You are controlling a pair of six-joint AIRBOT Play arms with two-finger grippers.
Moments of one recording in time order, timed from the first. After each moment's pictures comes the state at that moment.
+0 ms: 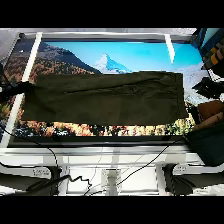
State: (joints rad) left arm 0.50 -1.59 1.22 0.91 -0.50 -0.90; right arm -0.63 -1.54 1.47 -1.03 1.29 1.32
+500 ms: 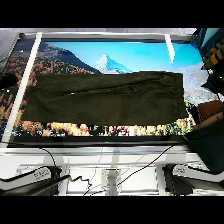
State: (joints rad) left arm 0.57 -1.31 1.22 0.93 -0.72 -0.91; right arm -0.63 -1.36 1.46 -1.11 1.32 1.34
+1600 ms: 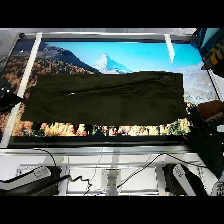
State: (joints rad) left arm 0.73 -1.30 1.12 1.04 -1.09 -1.13; right arm -0.71 -0.92 0.48 -1.05 0.74 1.72
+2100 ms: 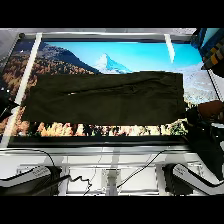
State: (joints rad) left arm 0.85 -1.32 1.11 1.04 -1.18 -1.30; right arm -0.71 -1.19 0.48 -0.63 0.57 1.36
